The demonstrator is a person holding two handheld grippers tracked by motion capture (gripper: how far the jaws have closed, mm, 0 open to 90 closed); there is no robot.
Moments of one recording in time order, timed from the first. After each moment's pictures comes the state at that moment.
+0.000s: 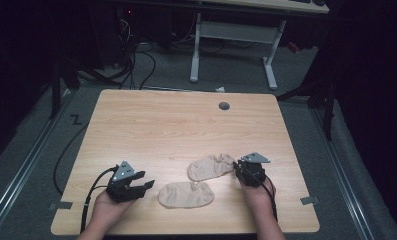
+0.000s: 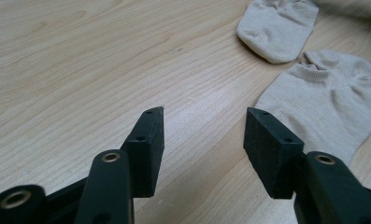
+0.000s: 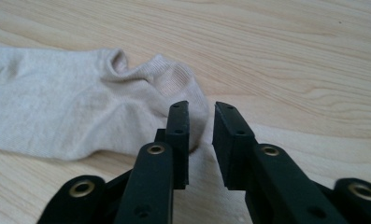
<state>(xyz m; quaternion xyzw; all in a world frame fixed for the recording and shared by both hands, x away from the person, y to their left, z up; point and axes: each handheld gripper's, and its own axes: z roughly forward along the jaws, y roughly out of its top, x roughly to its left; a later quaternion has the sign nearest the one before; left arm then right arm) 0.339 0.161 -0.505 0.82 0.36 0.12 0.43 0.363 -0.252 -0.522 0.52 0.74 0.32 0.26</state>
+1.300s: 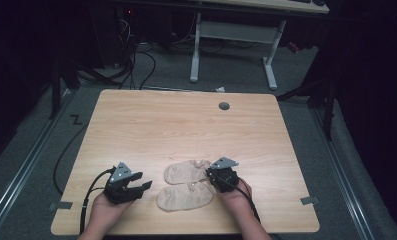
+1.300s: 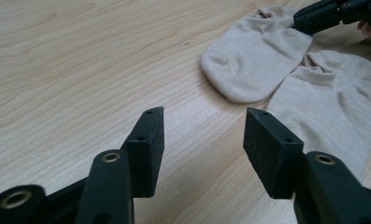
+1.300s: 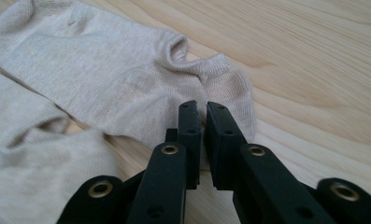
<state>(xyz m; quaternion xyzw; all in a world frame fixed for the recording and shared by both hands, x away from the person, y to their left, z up) 0.336 0.165 -0.508 0.82 0.37 0.13 0.42 0.357 -0.167 -0.526 0.42 0.82 0.32 0.21</state>
